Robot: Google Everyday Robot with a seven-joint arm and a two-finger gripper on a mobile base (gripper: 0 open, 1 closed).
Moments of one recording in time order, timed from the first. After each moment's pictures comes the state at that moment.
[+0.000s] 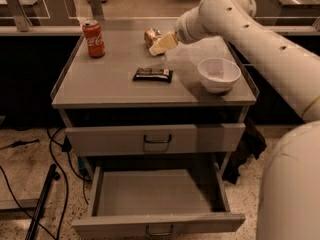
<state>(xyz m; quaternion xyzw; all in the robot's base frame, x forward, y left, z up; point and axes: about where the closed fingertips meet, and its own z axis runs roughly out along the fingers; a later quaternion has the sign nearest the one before) 0.829 -0.065 0.913 -0.37 0.79 0.04 0.49</state>
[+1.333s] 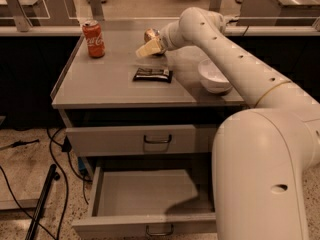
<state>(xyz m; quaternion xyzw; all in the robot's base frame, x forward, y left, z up) 0.897 -0.018 0.858 -0.33 0.80 0.09 0.49</state>
